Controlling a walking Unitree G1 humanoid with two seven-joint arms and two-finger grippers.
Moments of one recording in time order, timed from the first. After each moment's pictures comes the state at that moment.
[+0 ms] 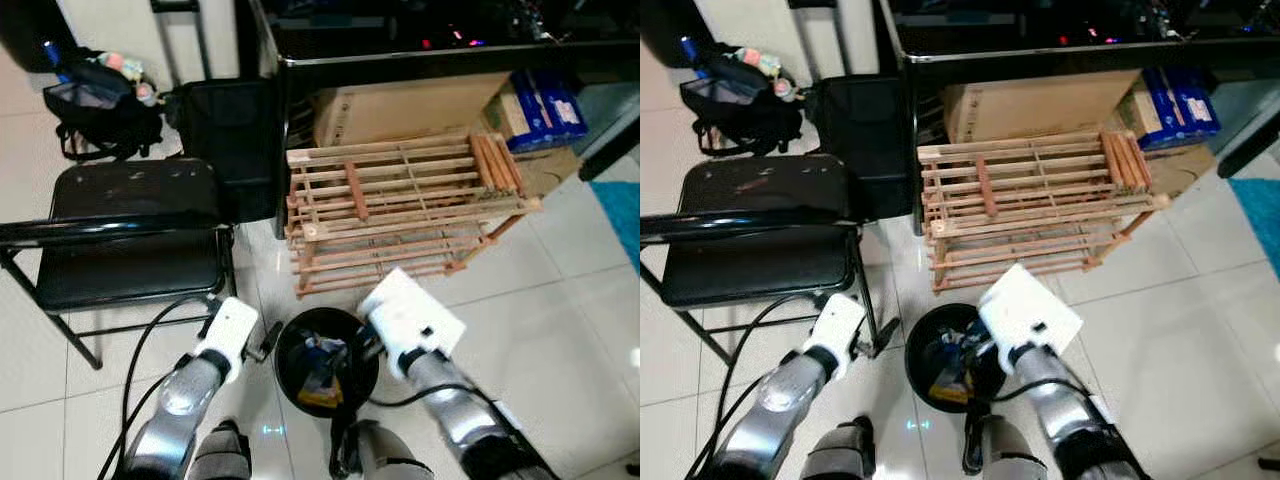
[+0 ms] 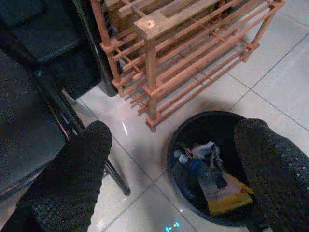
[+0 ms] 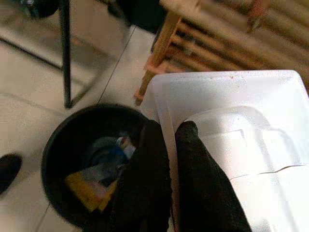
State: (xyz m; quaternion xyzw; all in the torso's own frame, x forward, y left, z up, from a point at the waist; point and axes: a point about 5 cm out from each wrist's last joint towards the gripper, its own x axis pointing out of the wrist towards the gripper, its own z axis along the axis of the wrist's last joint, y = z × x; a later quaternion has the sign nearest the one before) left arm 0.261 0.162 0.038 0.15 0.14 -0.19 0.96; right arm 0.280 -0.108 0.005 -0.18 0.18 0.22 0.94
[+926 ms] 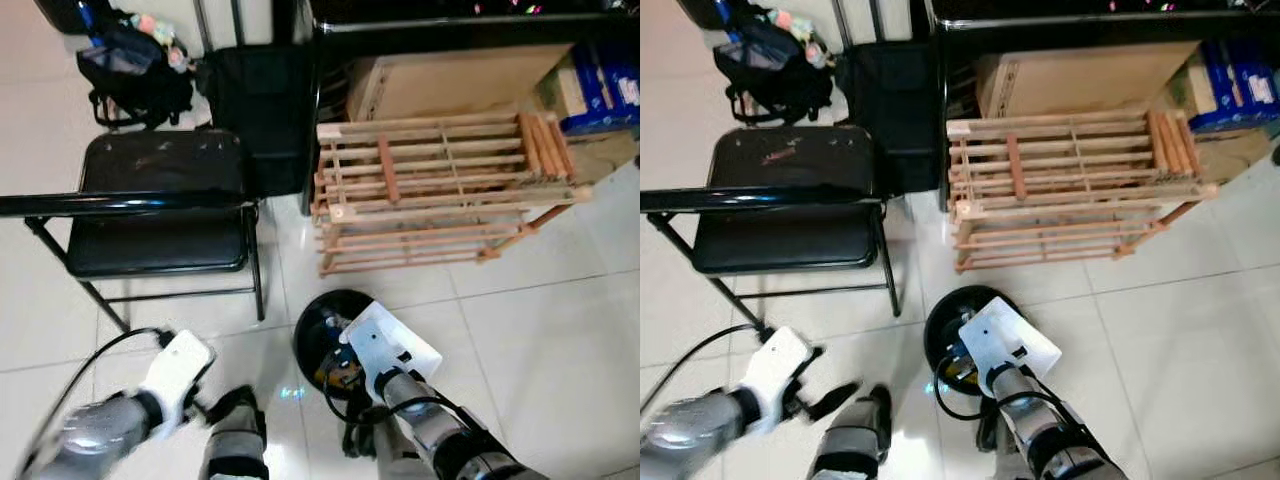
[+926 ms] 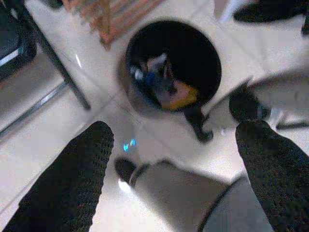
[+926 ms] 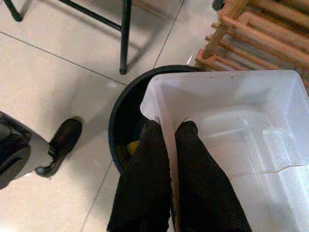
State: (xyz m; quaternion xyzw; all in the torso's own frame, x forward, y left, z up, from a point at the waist) left arm 0.194 0.217 0.067 0.15 0.29 -0.31 0.89; right arm 0.266 -0.080 -0.022 -0.15 0.24 0.23 0.93
